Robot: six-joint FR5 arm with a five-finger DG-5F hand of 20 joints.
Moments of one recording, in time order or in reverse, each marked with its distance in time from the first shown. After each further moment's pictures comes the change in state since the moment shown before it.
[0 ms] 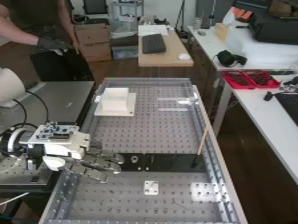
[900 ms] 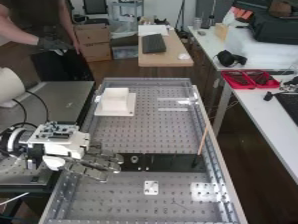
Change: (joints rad) arm 0.000 0.004 0.002 -0.008 0.002 0.003
